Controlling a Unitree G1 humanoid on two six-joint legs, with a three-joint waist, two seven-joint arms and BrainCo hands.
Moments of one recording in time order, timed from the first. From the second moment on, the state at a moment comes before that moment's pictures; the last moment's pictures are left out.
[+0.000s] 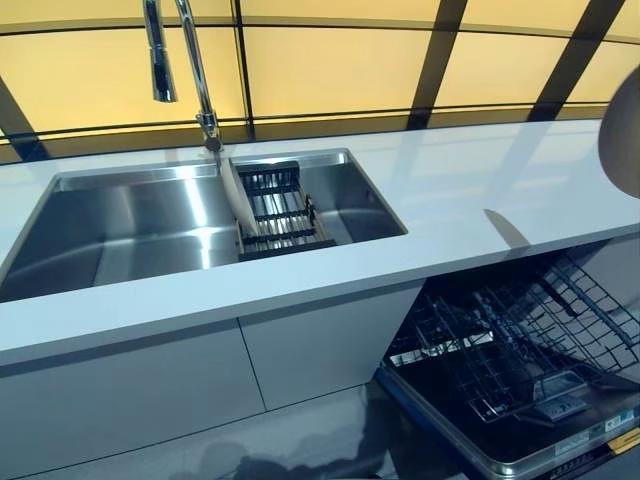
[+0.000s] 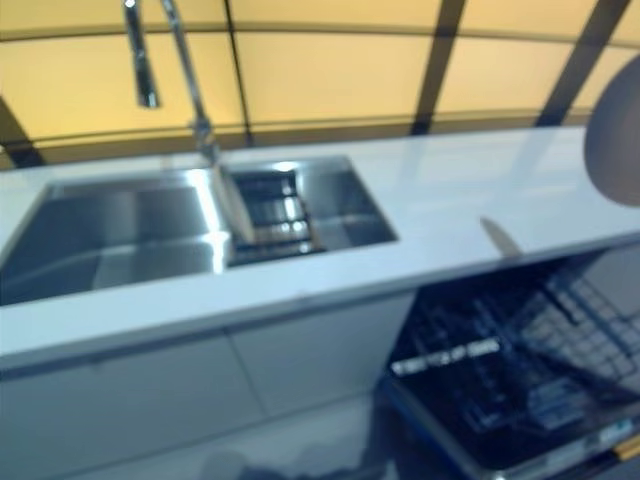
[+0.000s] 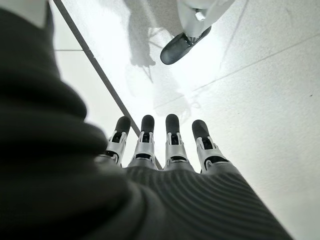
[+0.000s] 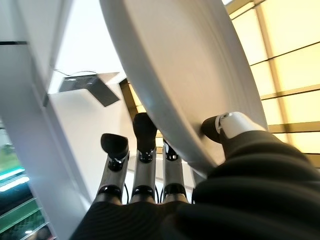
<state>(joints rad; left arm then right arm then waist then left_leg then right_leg) 0.07 0.36 -0.21 1.13 -0.05 0.21 0.07 -0.83 -1.49 0.31 0.50 0.01 0.40 0.14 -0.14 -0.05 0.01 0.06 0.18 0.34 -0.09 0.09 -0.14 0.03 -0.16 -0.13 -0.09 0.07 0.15</state>
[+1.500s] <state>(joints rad) 0.01 0.36 -0.21 1.13 -0.03 0.21 0.07 -0.18 -1.17 0.06 0.32 -0.49 0.31 0.36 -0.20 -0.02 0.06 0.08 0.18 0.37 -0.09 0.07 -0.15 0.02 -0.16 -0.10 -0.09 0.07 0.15</state>
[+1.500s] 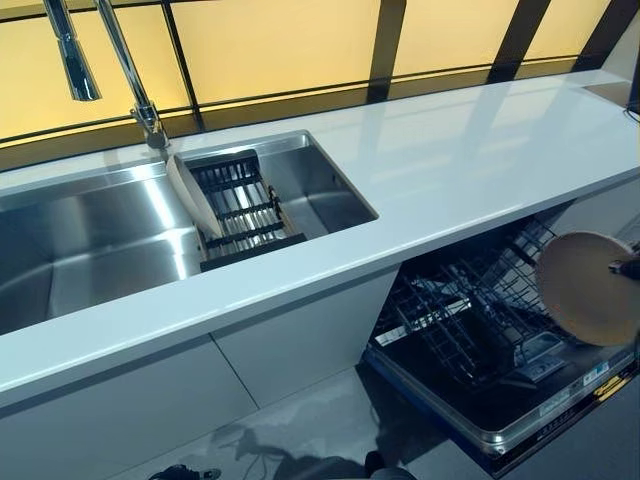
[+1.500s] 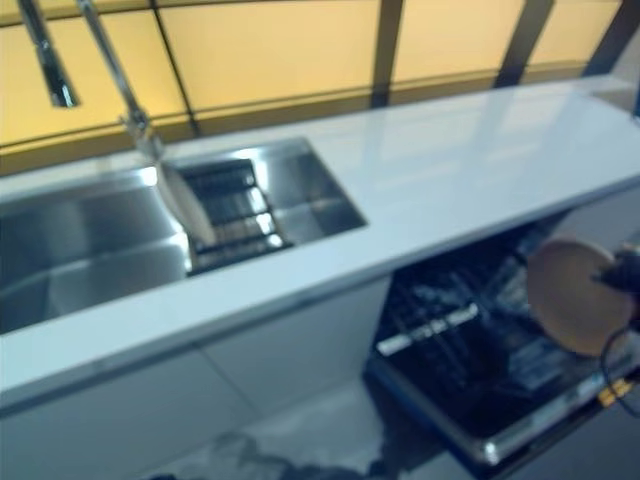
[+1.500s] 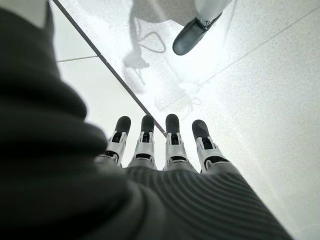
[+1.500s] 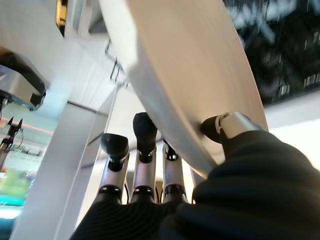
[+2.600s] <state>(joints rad) -0.01 0.35 -0.22 1.11 -0.01 0.23 0.06 -0.50 -0.82 0.41 0.57 -0.65 0.58 0.38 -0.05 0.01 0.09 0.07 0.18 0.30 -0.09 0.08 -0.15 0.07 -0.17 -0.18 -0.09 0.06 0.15</state>
